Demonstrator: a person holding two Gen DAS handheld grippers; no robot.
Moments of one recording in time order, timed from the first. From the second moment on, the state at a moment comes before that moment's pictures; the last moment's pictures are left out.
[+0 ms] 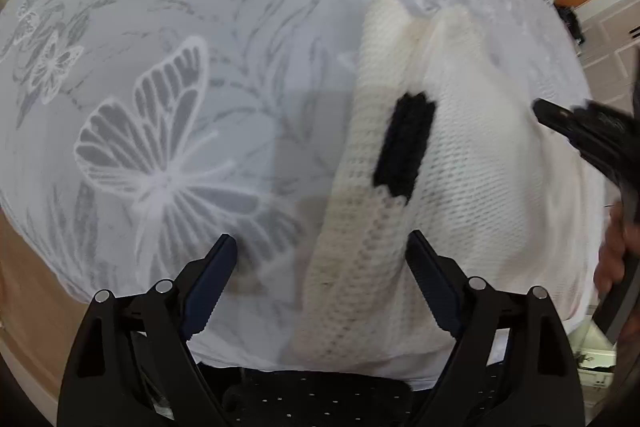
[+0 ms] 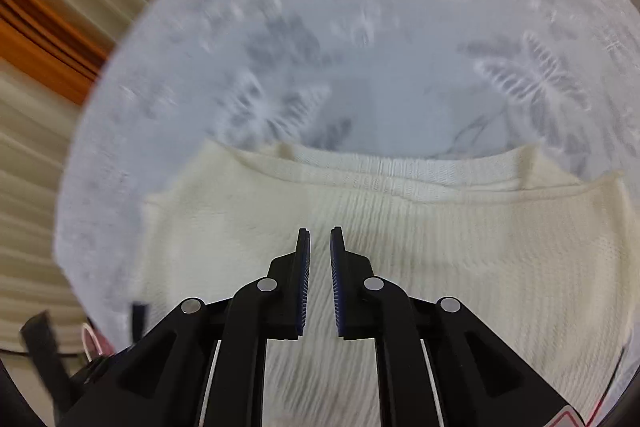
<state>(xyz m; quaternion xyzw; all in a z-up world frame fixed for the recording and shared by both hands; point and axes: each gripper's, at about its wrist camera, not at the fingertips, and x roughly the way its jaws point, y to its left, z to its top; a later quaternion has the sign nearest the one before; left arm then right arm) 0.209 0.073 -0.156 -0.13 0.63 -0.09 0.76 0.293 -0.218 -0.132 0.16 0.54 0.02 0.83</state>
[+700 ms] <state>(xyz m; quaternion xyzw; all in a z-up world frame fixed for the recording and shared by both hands) 0.190 0.069 -0.166 -0.14 0.63 -0.11 0.75 0.080 -0.384 -0.182 0.27 0.56 -0.13 0.77</state>
